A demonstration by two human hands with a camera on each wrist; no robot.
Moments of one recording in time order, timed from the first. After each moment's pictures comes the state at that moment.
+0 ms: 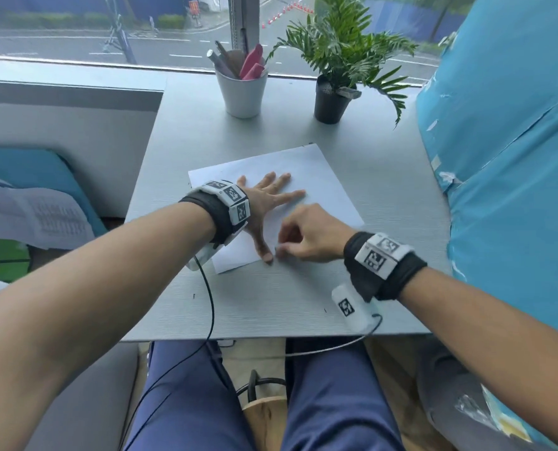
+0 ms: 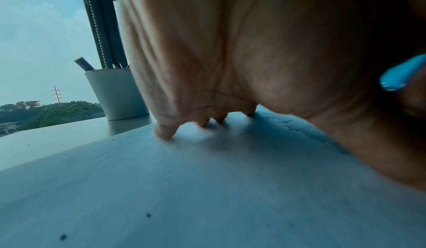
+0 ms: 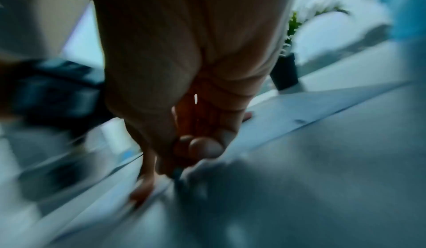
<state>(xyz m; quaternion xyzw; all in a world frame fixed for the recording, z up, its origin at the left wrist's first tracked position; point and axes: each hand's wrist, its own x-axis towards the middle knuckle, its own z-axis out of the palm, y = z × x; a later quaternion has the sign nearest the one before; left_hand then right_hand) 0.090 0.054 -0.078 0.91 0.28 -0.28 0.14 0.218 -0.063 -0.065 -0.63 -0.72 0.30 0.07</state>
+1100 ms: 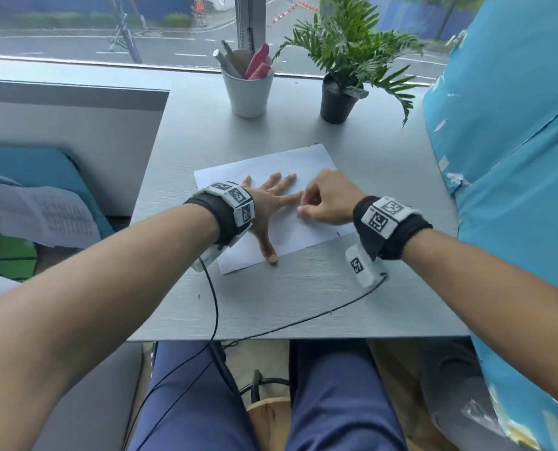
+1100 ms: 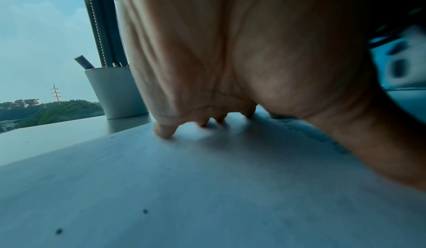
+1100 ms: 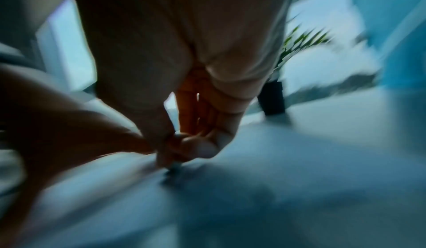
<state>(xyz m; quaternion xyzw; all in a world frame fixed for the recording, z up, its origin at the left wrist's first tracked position) 0.088 0.054 -0.077 0.90 0.28 -0.29 0.15 0.252 -0.020 -0.061 -0.70 -0.67 0.23 0.07</state>
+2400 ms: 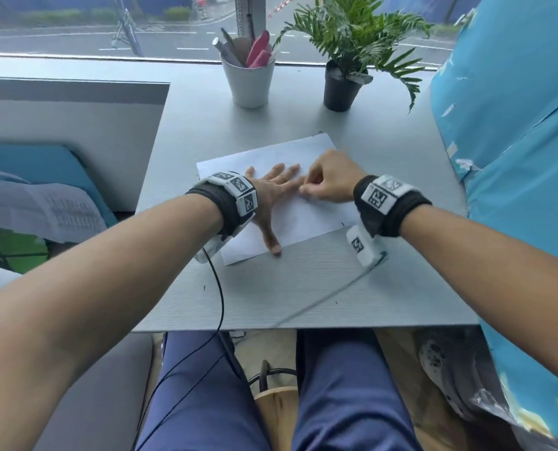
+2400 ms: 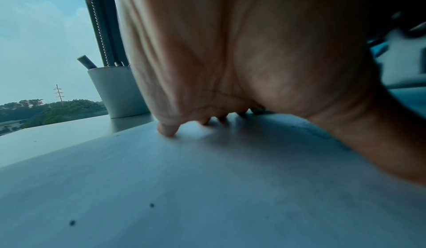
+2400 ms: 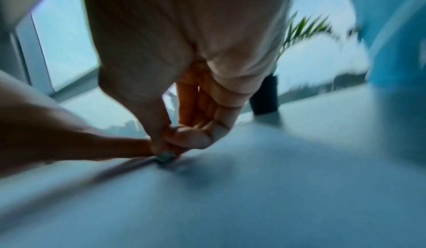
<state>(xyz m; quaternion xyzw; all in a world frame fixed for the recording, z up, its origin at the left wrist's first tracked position) 0.086 0.054 -0.077 0.90 0.28 -0.28 0.16 0.250 -0.010 -0.054 -0.72 -0.65 0.23 0.09</state>
